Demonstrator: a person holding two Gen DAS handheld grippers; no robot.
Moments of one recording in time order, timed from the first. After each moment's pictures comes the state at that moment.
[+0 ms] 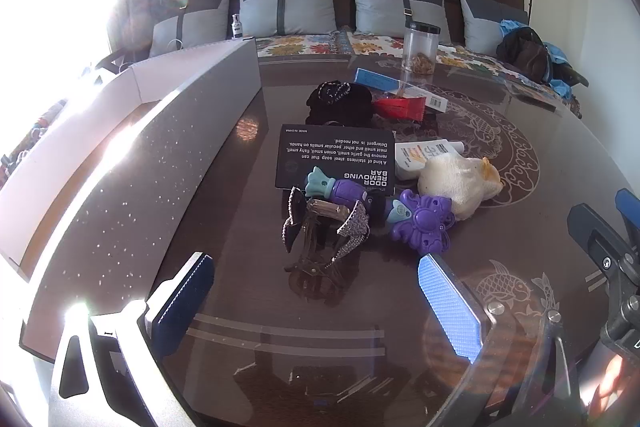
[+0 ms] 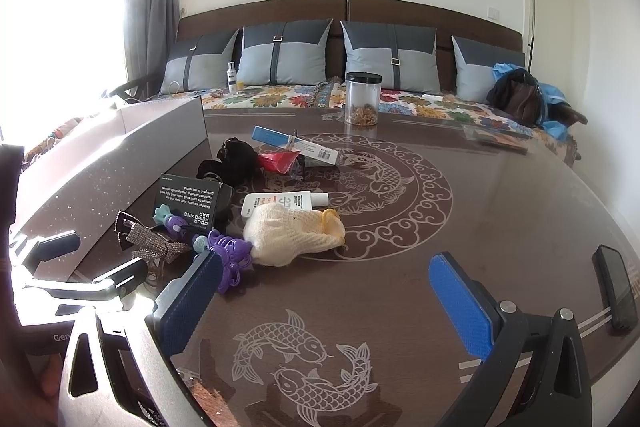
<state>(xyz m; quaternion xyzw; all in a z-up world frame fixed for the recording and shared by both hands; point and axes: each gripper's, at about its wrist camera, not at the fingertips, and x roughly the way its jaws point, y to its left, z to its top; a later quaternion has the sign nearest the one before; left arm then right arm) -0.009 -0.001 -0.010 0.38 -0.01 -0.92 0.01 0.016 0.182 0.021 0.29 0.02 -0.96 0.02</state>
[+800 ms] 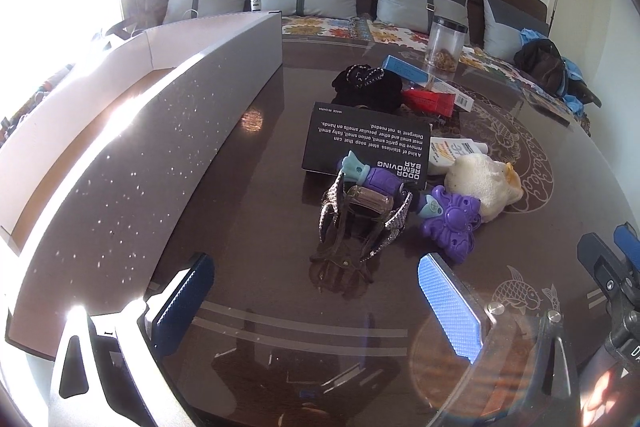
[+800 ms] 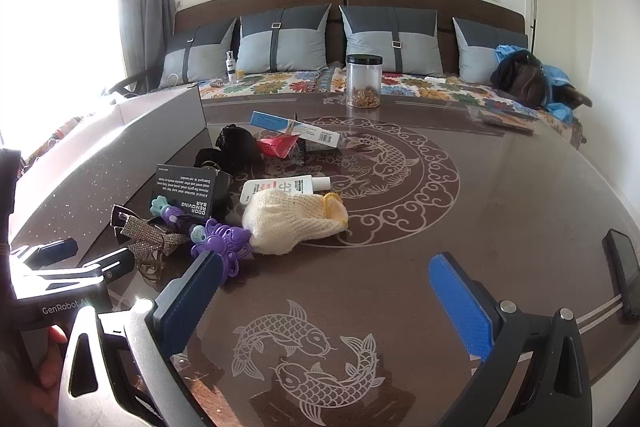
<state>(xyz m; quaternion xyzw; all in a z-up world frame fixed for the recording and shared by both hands) -0.017 -0.026 -0.021 0.41 0.03 -0.91 0.03 0.006 0.187 0.009 0.32 0.00 -0.95 0.03</state>
